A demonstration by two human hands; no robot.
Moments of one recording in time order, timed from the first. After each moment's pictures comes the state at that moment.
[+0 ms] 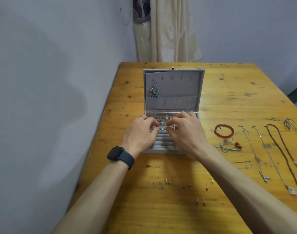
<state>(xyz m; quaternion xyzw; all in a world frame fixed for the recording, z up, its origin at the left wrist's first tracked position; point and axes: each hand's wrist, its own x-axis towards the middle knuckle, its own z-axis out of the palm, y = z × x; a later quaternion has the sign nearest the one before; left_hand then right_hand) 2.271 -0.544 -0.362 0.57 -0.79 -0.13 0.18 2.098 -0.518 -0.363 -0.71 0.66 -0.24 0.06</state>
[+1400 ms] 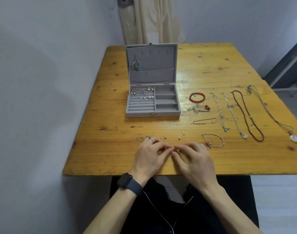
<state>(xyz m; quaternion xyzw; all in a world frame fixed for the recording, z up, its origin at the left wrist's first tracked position) 2.223 -0.347 -0.421 0.51 -0.78 -0.21 0.28 2.056 -0.289 -0.431 -0.63 0.68 -0.35 0.11</state>
